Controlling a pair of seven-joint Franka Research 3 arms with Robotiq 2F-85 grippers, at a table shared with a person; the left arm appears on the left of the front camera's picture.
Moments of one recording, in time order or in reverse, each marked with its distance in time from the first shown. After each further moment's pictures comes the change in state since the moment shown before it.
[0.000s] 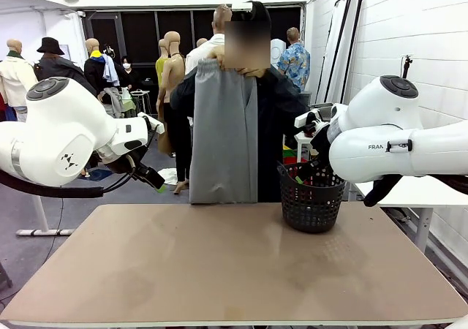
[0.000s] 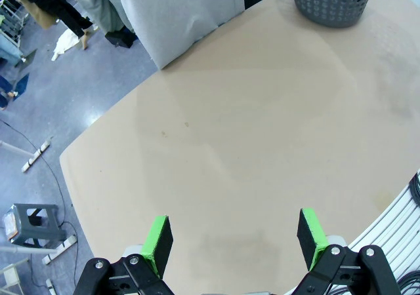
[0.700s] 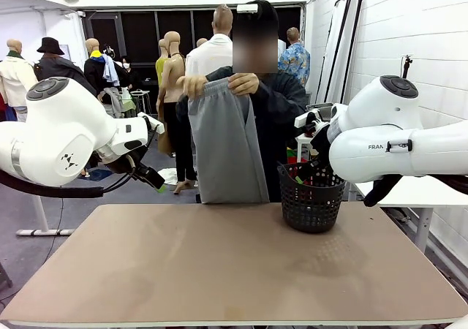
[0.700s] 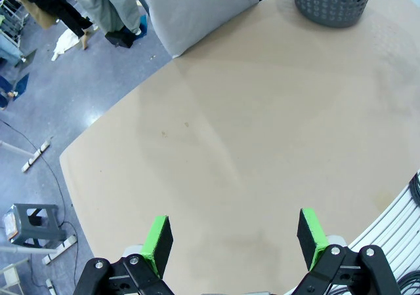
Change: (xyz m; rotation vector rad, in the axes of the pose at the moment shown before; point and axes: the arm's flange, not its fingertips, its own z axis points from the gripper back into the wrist) left arm 0.000 0.000 0.000 0.000 0.000 0.000; right arm 0.000 0.000 0.000 0.000 0.000 0.000
